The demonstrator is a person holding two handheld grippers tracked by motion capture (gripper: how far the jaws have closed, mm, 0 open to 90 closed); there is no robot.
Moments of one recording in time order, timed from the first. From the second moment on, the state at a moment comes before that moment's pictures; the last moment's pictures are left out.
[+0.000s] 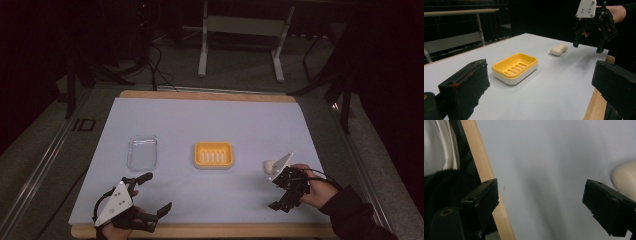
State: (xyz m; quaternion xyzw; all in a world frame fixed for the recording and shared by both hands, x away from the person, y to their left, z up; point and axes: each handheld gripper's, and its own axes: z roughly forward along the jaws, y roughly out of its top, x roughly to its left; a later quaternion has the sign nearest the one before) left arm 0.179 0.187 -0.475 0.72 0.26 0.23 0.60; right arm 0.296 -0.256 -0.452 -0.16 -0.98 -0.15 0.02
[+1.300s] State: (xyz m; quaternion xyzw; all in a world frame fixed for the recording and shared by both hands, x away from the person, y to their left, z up) left arm 0.180 0.185 -0.476 0.72 0.25 0.21 0.61; right arm 0.315 -0.258 -0.448 -0.09 -1.00 0.03 0.00
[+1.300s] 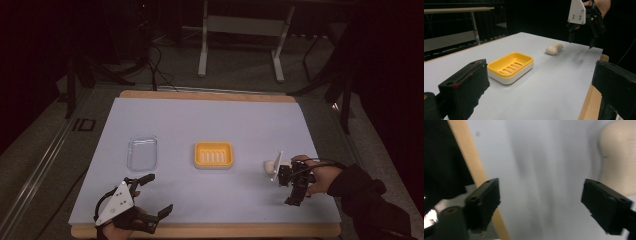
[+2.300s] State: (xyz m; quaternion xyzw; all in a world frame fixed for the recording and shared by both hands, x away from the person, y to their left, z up) left arm 0.180 0.186 -0.477 0.72 0.26 0.21 0.60; right arm 0.386 -0.274 -0.448 -0.09 -0.99 -0.03 -0.06
